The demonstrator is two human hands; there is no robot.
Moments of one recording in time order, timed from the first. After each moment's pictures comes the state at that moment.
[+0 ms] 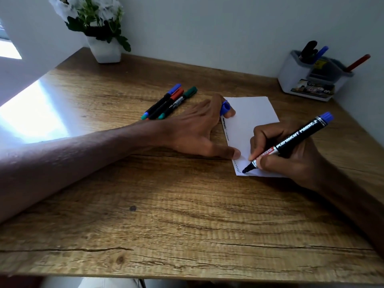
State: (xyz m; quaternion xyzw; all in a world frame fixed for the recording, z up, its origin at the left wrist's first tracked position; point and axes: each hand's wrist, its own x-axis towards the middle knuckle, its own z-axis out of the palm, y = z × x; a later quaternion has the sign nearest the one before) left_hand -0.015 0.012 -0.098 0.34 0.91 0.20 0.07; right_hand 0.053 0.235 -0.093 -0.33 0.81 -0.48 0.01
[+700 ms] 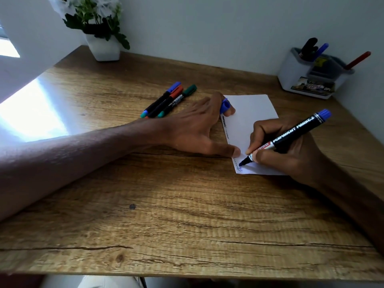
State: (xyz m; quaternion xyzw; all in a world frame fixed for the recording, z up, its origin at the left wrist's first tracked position) left_hand -0.015 0.012 -0.099 0.36 0.91 0.21 0.06; right_hand 0.052 0.233 -0.093 -0.31 0.83 -0.47 -0.01
